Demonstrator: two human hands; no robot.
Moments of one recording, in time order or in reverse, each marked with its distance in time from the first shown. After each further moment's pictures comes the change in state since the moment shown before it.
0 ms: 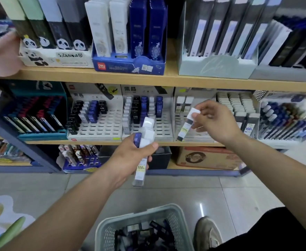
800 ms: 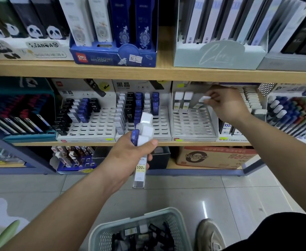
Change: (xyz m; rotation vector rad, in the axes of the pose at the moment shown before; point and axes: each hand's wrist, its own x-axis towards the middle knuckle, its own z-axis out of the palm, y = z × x) left_hand 0.016 -0.001 0.014 -0.018 0.013 0.040; right_hand 0.091 0.056 -0.037 -0.530 0.120 -0.229
